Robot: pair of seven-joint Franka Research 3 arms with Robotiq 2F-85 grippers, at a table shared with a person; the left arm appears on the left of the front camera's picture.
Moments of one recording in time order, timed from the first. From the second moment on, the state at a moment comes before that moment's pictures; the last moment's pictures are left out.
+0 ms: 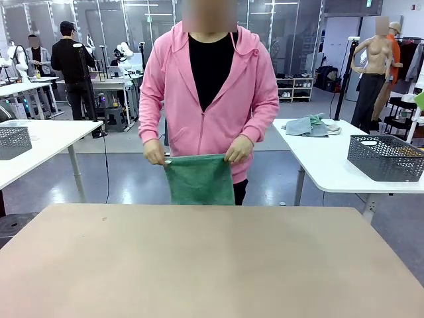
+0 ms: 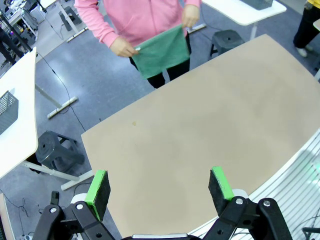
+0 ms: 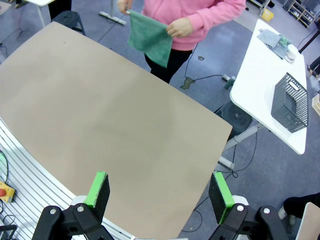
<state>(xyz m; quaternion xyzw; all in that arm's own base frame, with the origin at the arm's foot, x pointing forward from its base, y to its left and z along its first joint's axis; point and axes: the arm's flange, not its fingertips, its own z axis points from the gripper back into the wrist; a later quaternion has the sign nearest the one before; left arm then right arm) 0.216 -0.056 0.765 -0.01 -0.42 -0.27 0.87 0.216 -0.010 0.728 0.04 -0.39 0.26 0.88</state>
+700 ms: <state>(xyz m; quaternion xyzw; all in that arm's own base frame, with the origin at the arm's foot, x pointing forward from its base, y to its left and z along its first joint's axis) 0.216 -0.056 0.765 -0.01 -0.42 -0.27 0.87 0.216 -0.010 0.728 0.04 -0.39 0.26 0.88</state>
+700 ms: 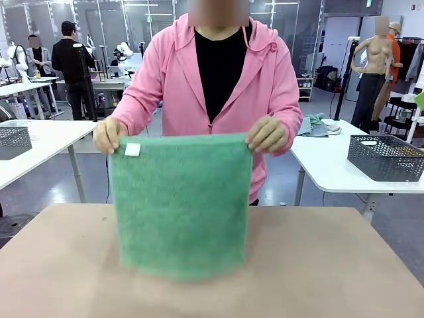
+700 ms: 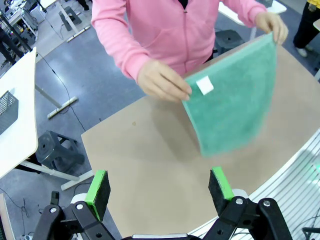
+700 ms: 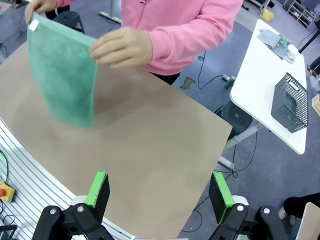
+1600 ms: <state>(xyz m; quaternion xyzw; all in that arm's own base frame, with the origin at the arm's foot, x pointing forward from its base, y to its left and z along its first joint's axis) 0.216 -0.056 0.765 -0.01 -0.42 -0.27 0.87 0.216 -0.010 0.728 0.04 -0.39 0.26 0.88</state>
